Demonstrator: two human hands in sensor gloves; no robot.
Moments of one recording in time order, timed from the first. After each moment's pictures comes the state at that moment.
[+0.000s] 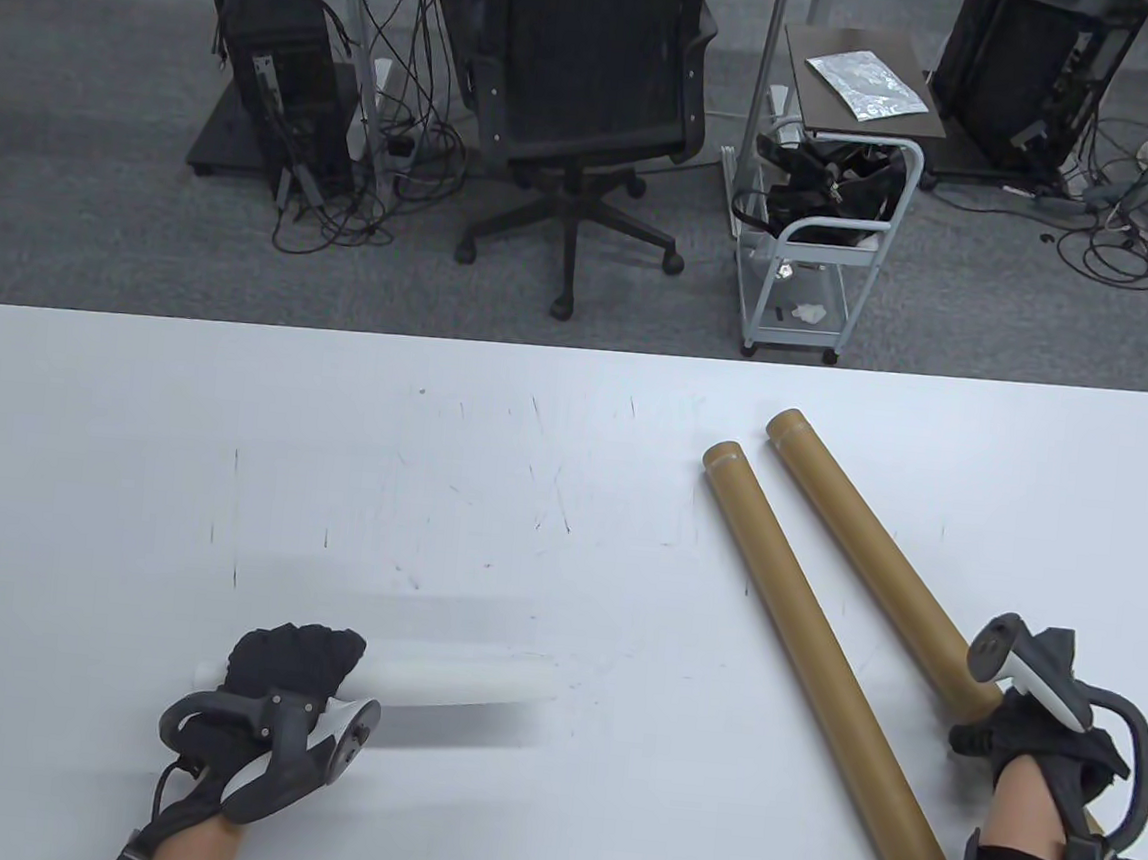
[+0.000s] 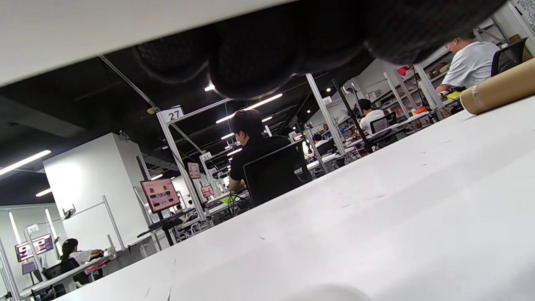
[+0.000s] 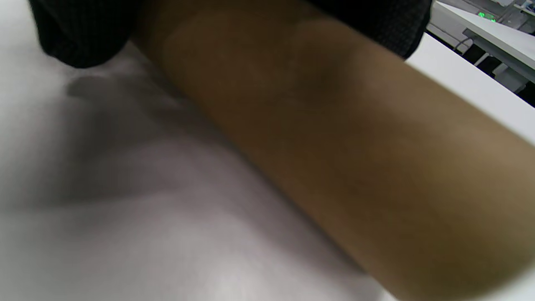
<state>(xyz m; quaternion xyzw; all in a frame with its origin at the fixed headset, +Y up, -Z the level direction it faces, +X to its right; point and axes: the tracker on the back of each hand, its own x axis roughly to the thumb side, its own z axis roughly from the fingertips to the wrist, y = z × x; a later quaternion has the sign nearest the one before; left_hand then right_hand) -0.231 -0.726 -0.268 0.20 -0.04 -0.19 0.96 0.380 -0.749 -0.358 0.23 -0.26 -0.93 0.08</state>
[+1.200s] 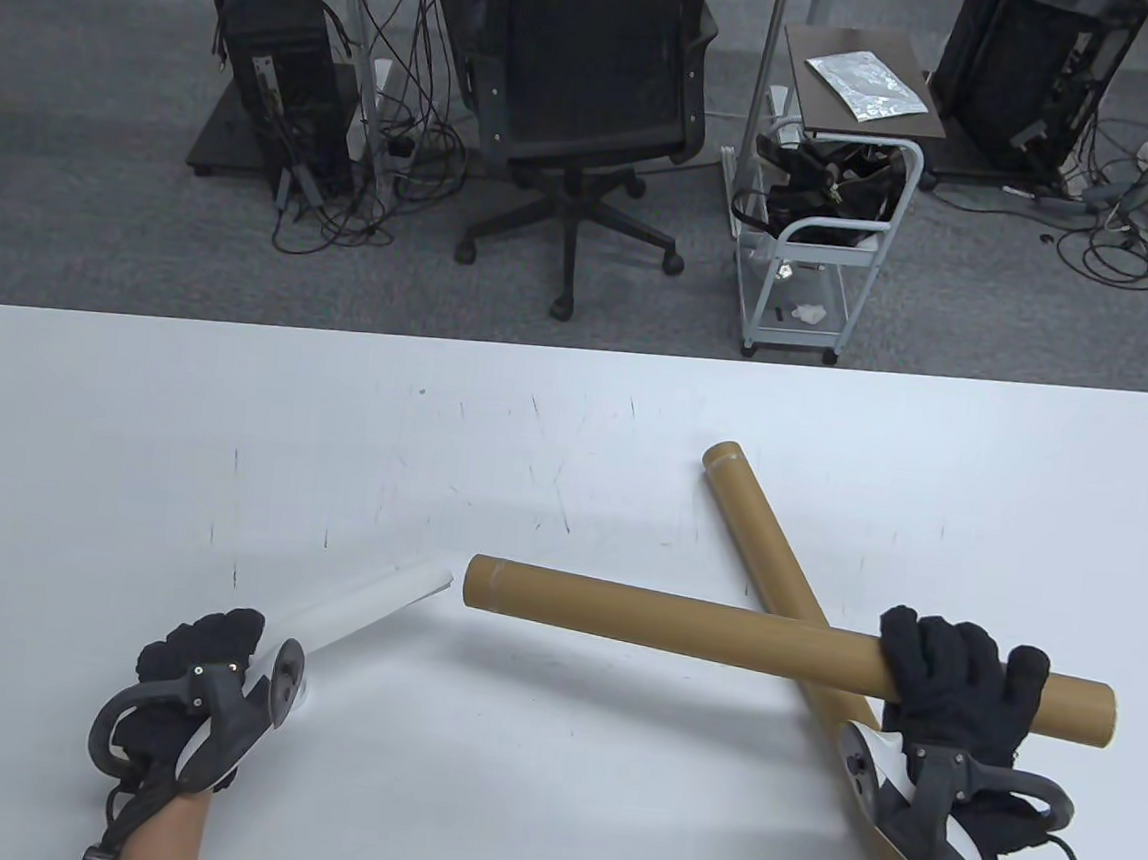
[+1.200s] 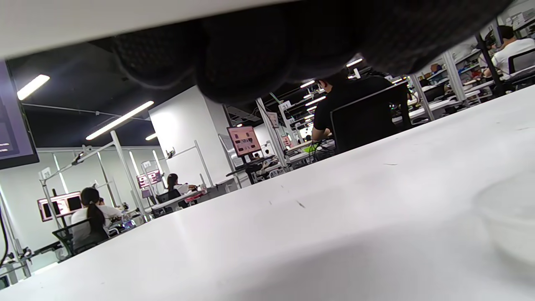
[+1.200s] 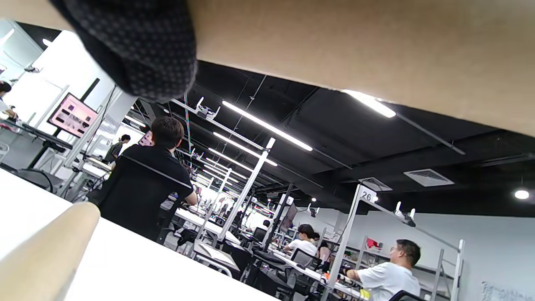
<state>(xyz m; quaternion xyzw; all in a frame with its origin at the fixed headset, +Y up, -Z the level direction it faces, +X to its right) -0.291 -0.735 -0.287 0.13 0.14 -0.19 0.96 0.248 -0.662 -0.253 0.05 0.31 -0.93 0.21</state>
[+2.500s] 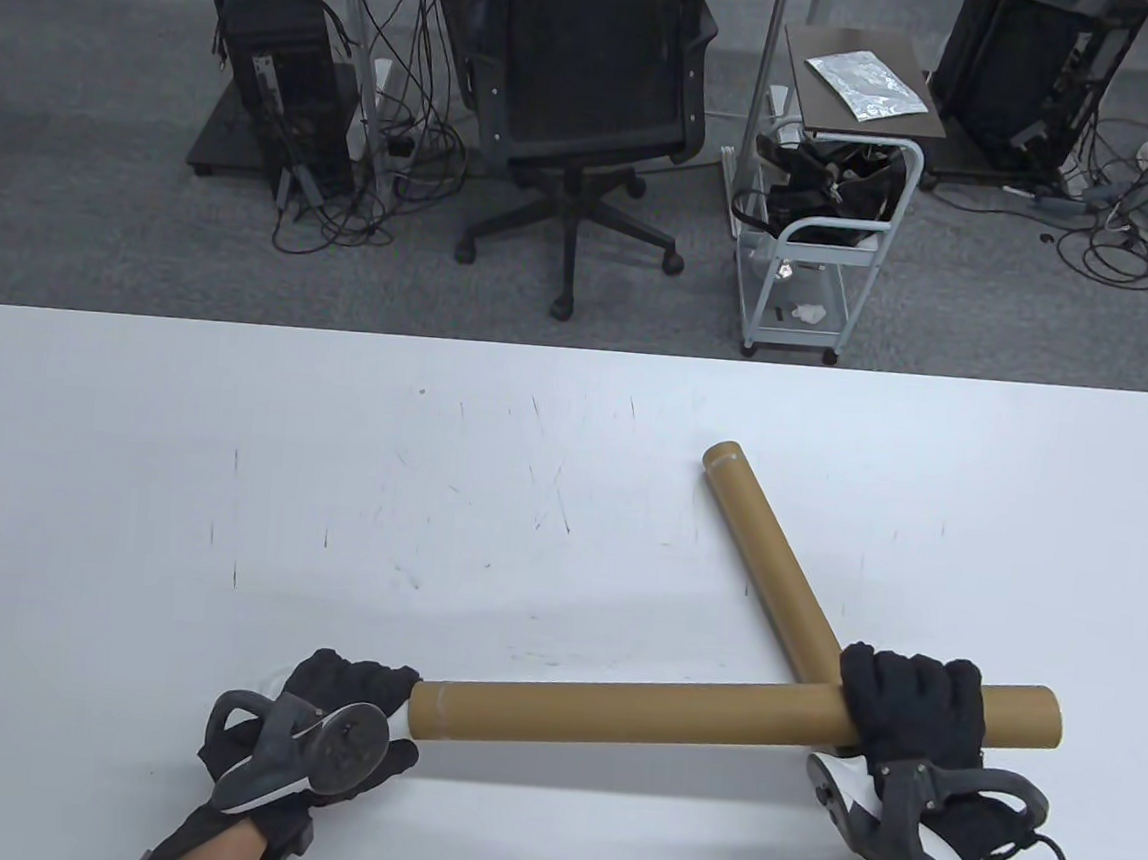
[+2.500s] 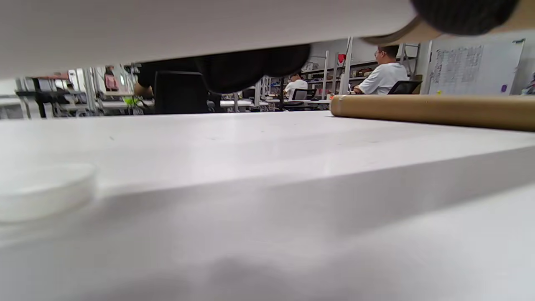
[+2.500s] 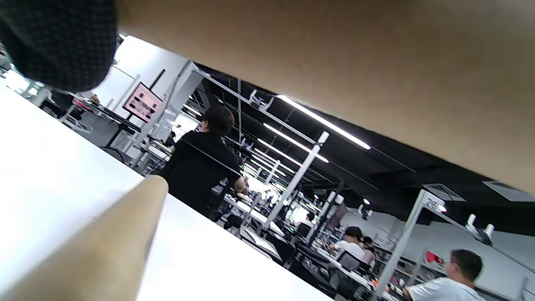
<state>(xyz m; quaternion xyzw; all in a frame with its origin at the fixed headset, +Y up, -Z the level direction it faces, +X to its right) -0.211 -0.728 -0.259 -0.01 -0.18 0.03 0.98 0.236 -0.679 -0.252 -0.04 0.26 -0.94 0.23</state>
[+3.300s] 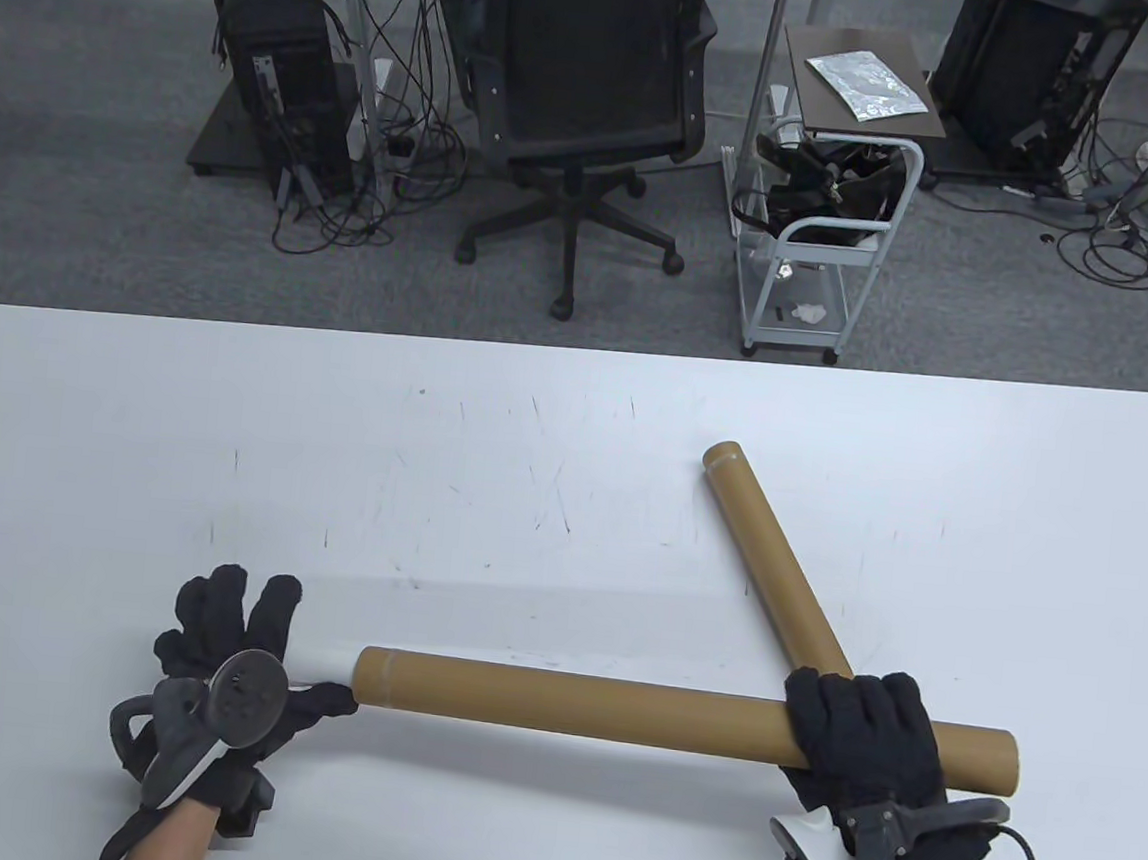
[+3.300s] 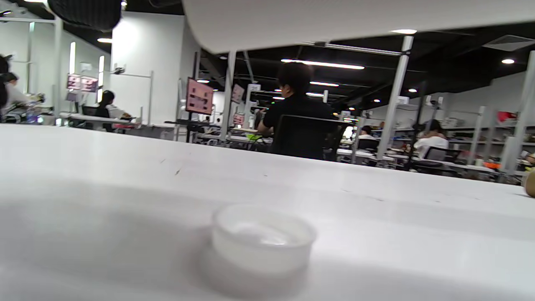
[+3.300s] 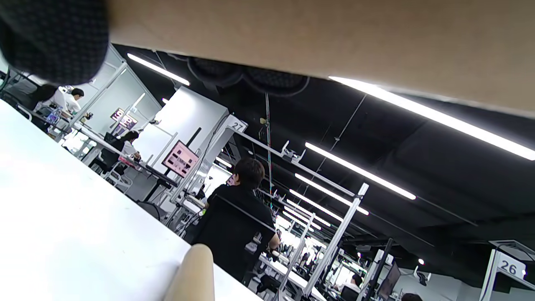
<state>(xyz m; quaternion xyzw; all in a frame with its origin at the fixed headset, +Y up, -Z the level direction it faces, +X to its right) -0.302 -0.727 -0.274 0.09 0.08 0.09 0.99 0.193 -0.670 -0.217 -0.14 0.35 -0.90 0.20</state>
